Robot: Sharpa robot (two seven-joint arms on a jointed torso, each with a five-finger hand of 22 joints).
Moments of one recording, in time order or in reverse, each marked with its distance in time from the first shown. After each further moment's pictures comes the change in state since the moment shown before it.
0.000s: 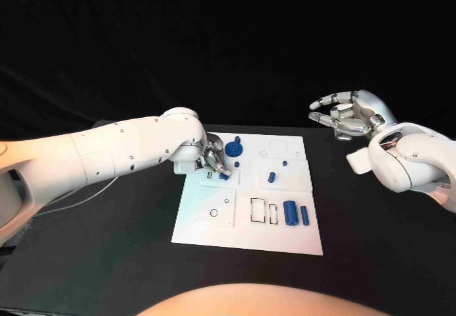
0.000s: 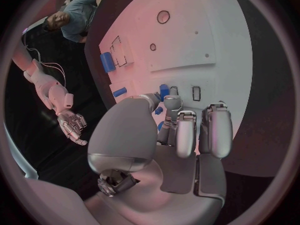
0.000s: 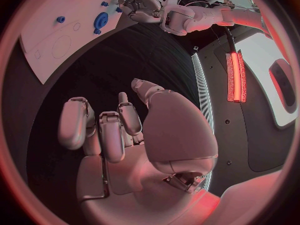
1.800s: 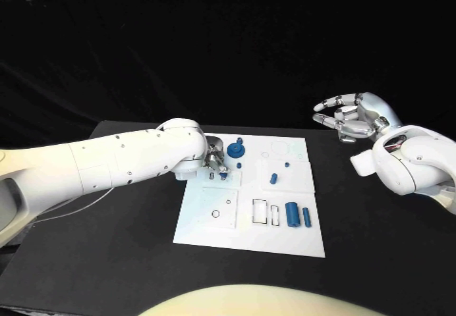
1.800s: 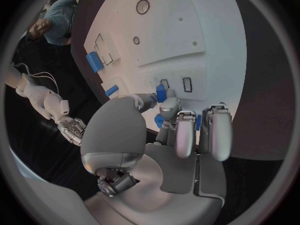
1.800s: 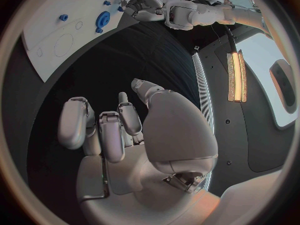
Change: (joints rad) left arm -0.033 -0.039 0.001 0.082 -0.170 -0.161 -0.020; left_hand -0.168 -0.094 0.182 -0.064 0.011 0.006 -0.016 0.088 0.123 0.090 -0.022 0.097 0.097 0.000 -0.007 0.000 0.000 -0.016 0.018 -0.011 0.016 0.001; right arm -0.002 -0.003 0.000 -0.007 -0.001 -0.002 0.002; right_hand 0.000 0.000 0.003 0.003 0.004 0.000 0.000 0.004 0.001 0.000 0.000 0.000 -0.004 0.000 0.000 0.000 -0.001 0.000 0.000 0.000 -0.004 -0.006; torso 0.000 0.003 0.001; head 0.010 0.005
